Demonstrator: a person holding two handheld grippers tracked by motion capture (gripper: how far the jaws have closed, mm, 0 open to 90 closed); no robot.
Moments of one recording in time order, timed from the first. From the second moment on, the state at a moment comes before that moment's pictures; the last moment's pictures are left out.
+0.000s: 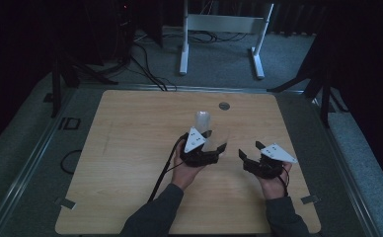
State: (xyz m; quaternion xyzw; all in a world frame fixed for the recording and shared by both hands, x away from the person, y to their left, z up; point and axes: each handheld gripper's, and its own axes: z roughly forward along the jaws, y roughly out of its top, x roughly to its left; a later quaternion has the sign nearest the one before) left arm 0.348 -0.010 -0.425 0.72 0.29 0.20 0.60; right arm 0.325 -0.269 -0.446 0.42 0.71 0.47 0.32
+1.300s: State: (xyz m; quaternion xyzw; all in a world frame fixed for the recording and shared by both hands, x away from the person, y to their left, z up) left arm 0.346 -0.009 -0.446 0.73 0.29 0.20 0.58; right arm 0.325 -0.269 -0.447 0.41 0.71 0.47 0.32
